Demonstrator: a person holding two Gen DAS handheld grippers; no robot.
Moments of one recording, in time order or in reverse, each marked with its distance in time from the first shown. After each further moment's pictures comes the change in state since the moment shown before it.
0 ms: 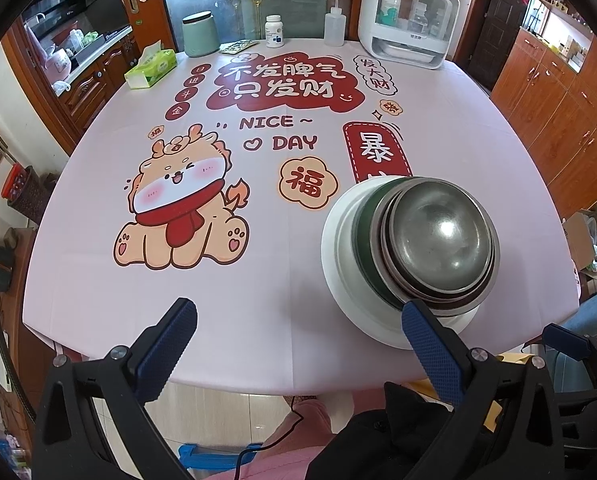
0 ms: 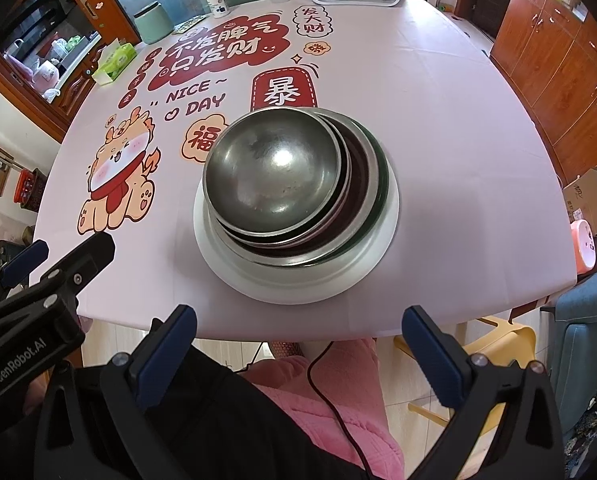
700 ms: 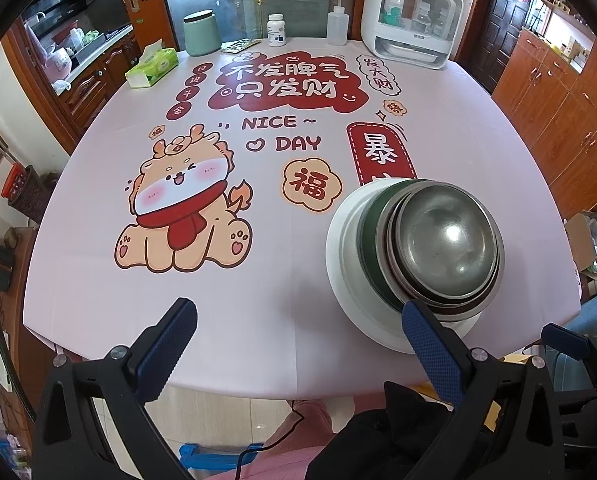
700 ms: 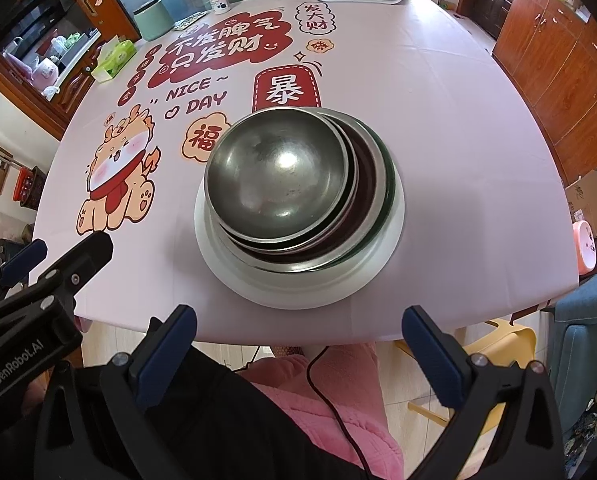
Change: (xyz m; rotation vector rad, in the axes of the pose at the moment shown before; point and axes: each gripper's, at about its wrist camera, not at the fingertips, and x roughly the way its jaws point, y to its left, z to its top) left arm 0.003 0.005 0.005 -0.004 0.010 0.005; right arm 0.003 0.003 0.002 -0.006 0.012 0.001
